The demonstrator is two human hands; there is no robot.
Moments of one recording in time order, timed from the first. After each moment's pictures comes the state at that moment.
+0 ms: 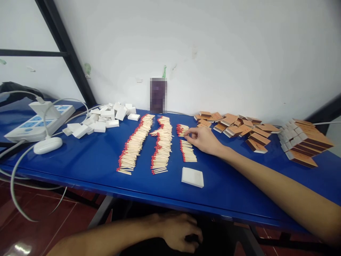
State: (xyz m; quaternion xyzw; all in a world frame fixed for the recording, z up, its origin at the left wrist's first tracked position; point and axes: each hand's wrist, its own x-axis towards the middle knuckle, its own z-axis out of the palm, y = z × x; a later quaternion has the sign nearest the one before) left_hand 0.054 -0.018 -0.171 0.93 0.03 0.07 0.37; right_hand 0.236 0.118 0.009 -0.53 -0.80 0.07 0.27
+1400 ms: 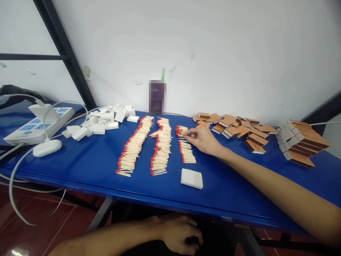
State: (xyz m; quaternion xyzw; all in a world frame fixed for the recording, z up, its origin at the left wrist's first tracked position) left_hand 0.054 -0.019 -0.170 0.93 0.04 0.06 0.36; right_hand 0.237 0.118 0.011 -0.55 -0.78 0.10 0.27
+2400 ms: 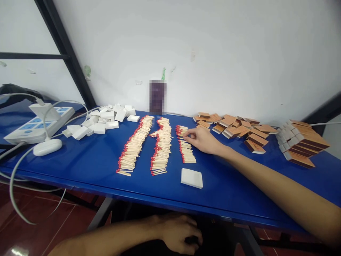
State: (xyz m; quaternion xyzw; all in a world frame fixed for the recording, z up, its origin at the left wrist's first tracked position) left_hand 0.055 -0.019 -0.173 0.93 0.03 0.07 0.36; right_hand 0.237 0.118 0.016 -0.54 -0.81 0.11 0.23
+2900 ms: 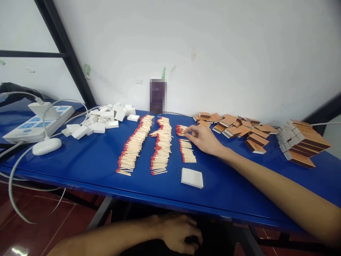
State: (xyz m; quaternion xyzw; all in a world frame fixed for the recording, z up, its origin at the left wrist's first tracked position) left_hand 0.055 -0.019 -0.176 0.93 0.03 0.07 0.36; right_hand 0.240 0.117 0.010 -0.53 -0.79 0.09 0.29
